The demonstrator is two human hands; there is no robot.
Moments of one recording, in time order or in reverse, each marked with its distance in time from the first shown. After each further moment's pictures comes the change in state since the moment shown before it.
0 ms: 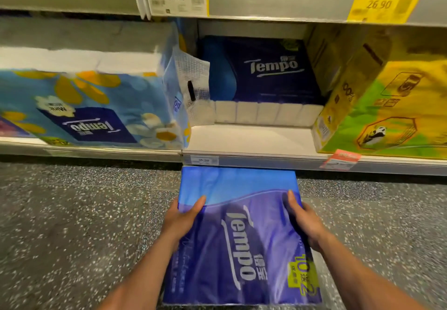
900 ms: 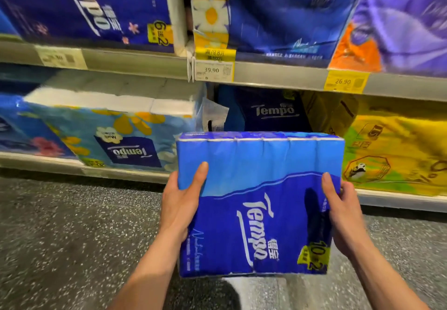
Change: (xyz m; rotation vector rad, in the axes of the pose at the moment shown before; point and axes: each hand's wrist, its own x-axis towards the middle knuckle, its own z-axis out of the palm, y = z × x) left_hand -0.115 0.117 -0.064 -0.501 0.049 0.465; right_hand -0.182 -0.185 -0.002 0.248 0.237 -0.611
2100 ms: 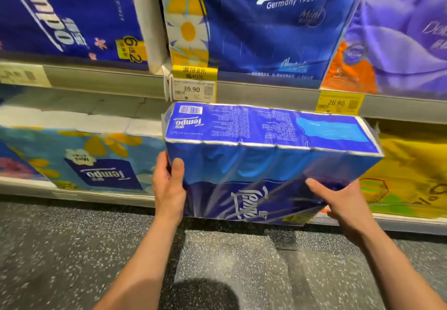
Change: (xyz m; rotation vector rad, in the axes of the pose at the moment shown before) left_hand 0.082 0.016 0.052 -0.220 -0.017 0.492; right_hand 0.101 -0.014 -0.012 -0.143 -0.121 -0.204
